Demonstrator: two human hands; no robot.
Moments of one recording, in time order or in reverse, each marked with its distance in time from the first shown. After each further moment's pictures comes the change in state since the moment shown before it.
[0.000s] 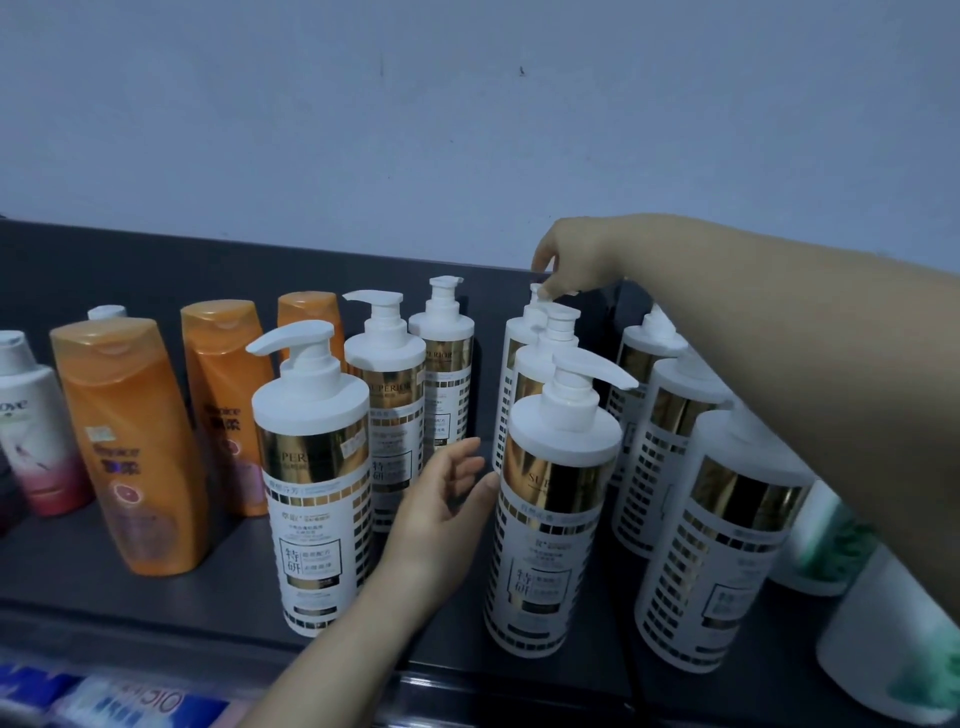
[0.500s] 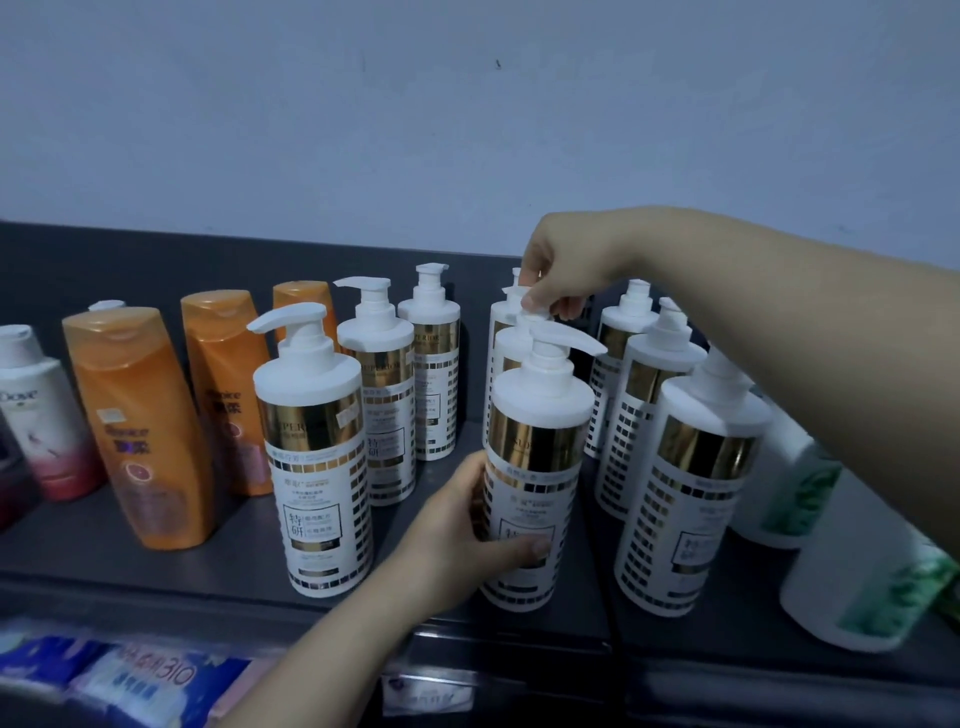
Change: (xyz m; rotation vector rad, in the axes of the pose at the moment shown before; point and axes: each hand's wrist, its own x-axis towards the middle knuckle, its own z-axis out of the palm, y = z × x) left_hand -0.022 -0.012 0.002 0.114 -0.357 0.092; right_hand -0.057 -0.010 0.001 0.290 -0.059 -0.083
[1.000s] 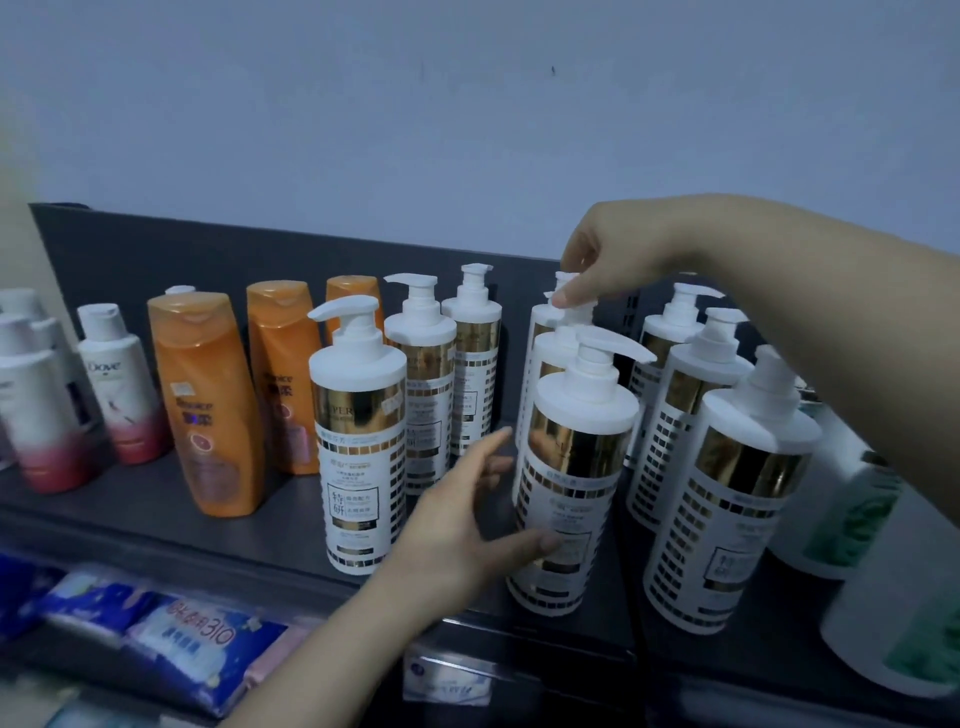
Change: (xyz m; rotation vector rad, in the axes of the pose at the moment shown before) left_hand -0.027 0.024 -0.012 0.130 0.188 0.049; right_hand -0.011 -0.013 -0.015 -0.207 0.016 -0.010
